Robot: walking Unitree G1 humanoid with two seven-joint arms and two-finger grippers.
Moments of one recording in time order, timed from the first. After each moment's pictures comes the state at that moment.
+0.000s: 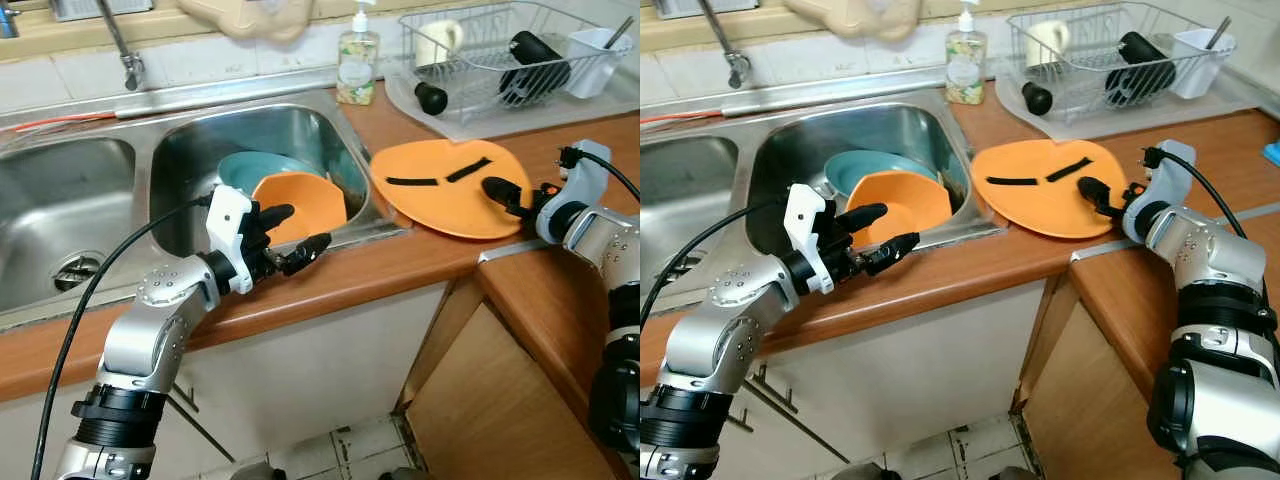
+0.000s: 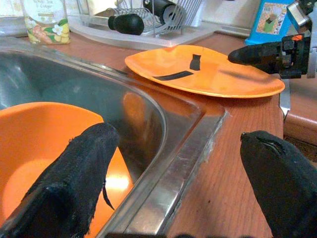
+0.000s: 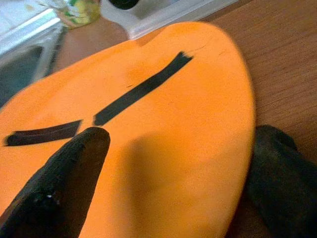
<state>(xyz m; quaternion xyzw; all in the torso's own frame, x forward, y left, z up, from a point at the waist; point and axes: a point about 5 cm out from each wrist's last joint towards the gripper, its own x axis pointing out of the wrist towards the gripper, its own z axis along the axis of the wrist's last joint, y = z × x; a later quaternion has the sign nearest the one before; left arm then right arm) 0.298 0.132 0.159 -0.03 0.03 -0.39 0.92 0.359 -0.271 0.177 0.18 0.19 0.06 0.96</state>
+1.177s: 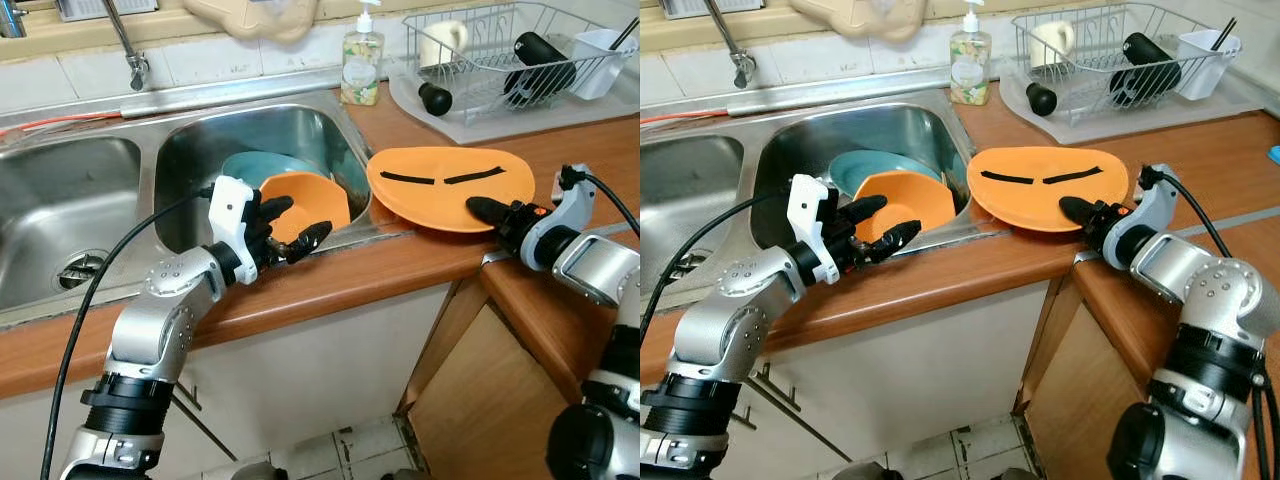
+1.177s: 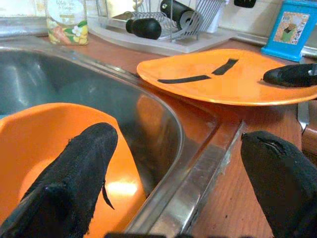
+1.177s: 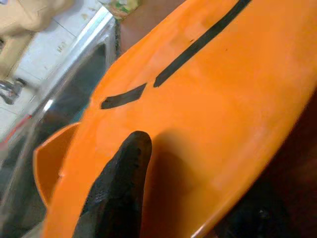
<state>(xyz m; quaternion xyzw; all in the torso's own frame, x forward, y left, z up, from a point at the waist) 0.306 0.129 0.161 -0.04 0.04 -0.37 0.93 0.315 -0.237 0.181 0.34 0.21 0.09 0.91</state>
